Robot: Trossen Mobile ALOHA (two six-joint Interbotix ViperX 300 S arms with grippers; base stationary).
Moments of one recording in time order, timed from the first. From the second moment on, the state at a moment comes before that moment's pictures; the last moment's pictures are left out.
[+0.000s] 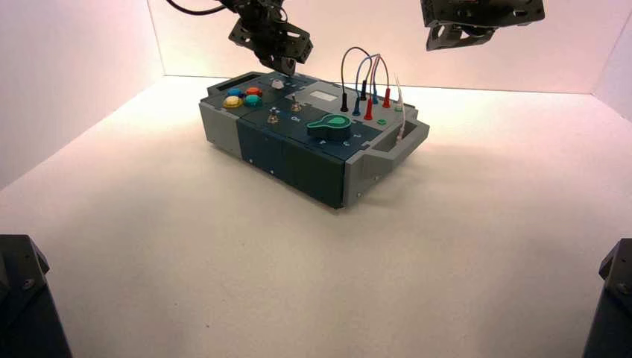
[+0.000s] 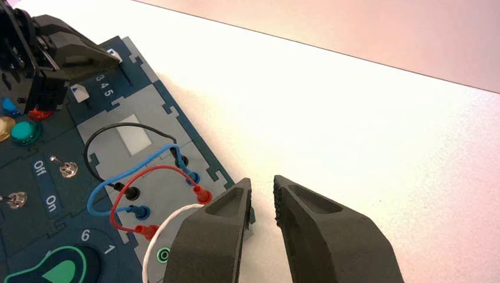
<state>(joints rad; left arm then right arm) -0.42 0.49 0.21 -0.22 0.17 0.37 0.29 -0.17 0.90 0.19 -0.05 -0.15</state>
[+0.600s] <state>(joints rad) -0.47 0.49 0.21 -0.23 0.19 0.37 0.29 -0.17 0.90 0.19 -0.05 -0.15</state>
